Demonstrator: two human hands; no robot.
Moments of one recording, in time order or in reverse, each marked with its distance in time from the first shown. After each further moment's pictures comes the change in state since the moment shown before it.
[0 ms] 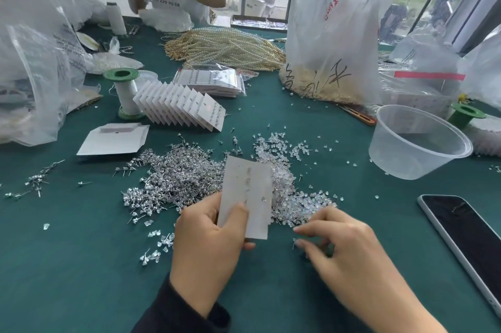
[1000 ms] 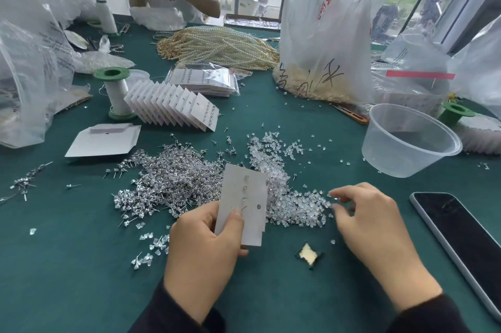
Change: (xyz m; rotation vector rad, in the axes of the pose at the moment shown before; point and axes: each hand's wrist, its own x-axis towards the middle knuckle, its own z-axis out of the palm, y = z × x) left_hand -0.004 -0.003 -0.001 0.119 0.003 -0.050; right_hand 0.028 0.036 -0.016 -0.223 0.200 0.279
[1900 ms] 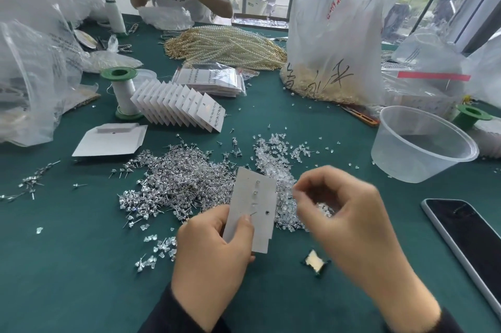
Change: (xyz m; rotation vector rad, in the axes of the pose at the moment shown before) left_hand 0.001 -0.002 0.001 0.153 -0.009 0.114; right_hand -0.004 -0.055 -0.006 0.603 0.008 -0.280
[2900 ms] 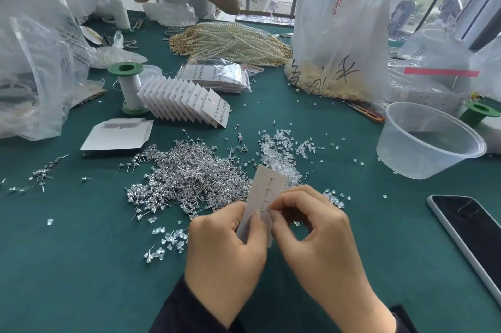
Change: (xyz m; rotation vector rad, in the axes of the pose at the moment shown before) left_hand -0.004 -0.001 0.003 0.249 0.083 0.288; right_hand -0.025 -0.002 0.039 -0.003 0.024 -0.049
